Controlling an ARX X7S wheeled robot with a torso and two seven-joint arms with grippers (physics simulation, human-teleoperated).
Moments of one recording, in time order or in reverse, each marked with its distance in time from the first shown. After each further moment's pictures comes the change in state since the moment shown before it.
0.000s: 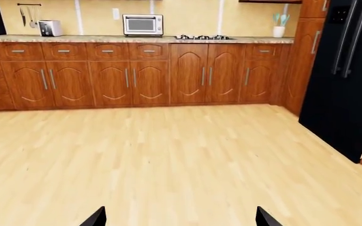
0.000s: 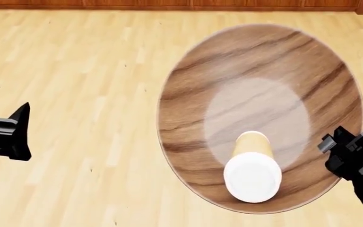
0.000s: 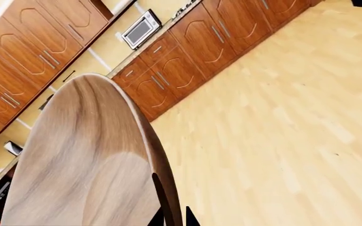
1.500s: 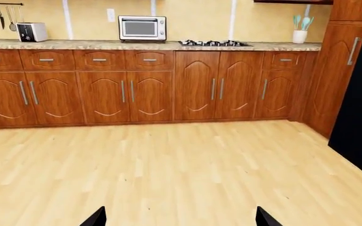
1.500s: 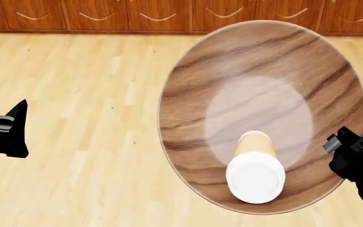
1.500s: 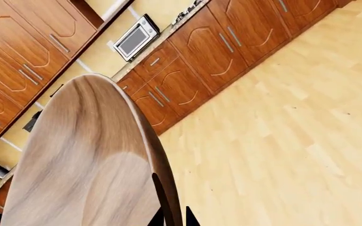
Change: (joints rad) left arm -0.009 -0.012 0.002 -0.010 -0.015 0.010 -0.003; right arm -0.016 0.015 0.015 -0.017 0.056 -0.005 0.032
